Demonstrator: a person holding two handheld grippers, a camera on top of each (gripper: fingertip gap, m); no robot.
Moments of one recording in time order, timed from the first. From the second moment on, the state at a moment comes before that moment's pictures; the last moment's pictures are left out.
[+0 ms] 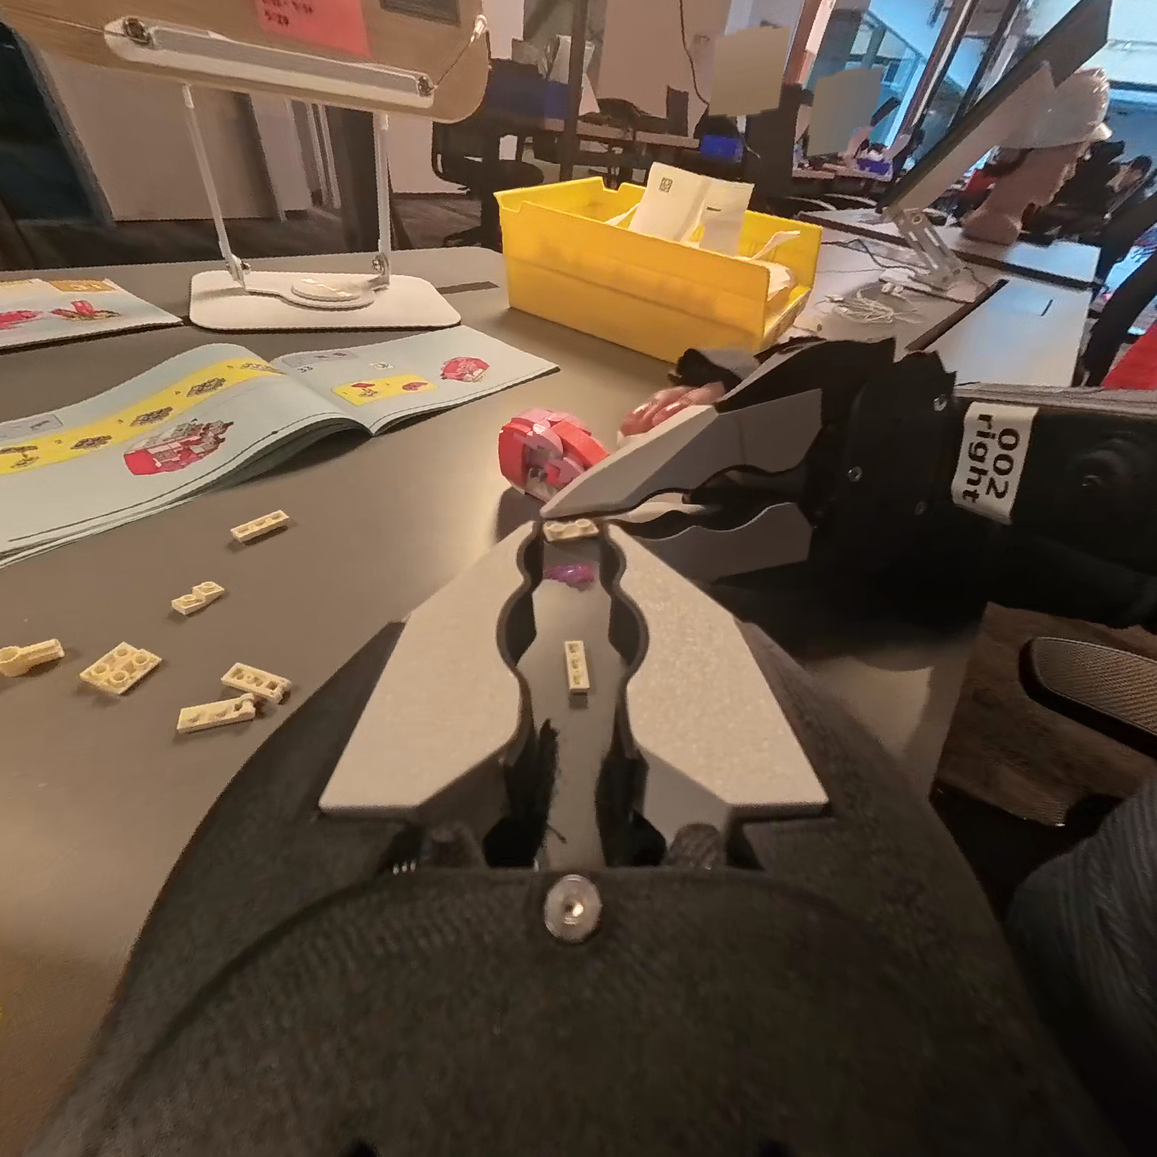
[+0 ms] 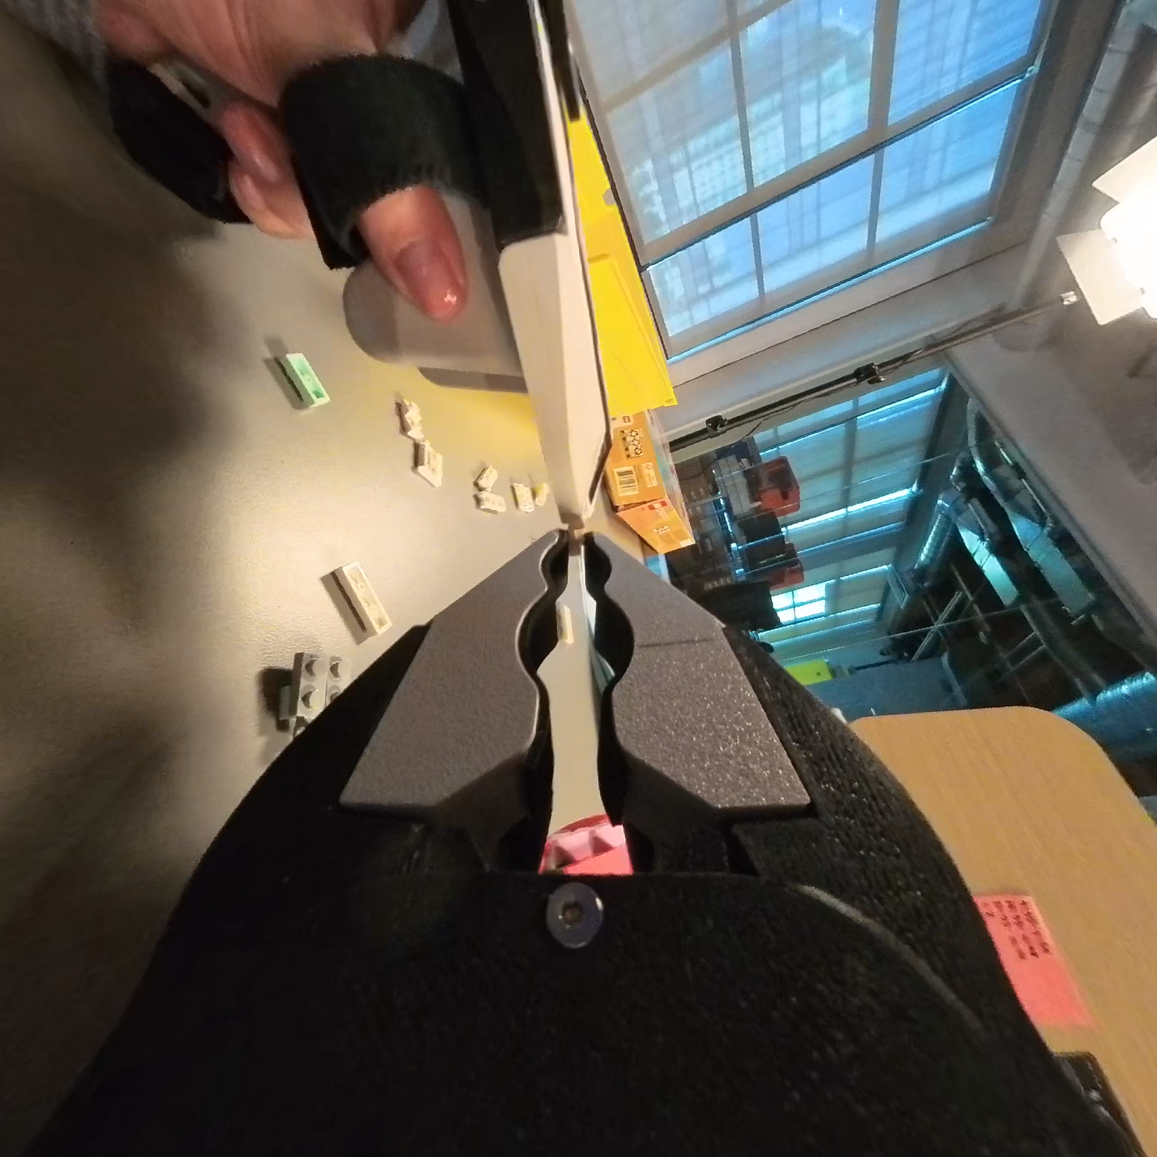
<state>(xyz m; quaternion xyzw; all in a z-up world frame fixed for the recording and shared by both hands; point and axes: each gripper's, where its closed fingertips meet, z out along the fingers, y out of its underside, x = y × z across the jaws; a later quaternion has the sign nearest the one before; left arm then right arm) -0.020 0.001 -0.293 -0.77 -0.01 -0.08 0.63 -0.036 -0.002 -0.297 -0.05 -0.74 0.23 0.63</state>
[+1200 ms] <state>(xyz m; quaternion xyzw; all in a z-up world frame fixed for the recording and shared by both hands) 0.042 -0.031 -0.291 -0.76 0.11 -0.29 0.57 0.035 -0.024 -0.300 -0.17 -0.82 0.53 0.14</state>
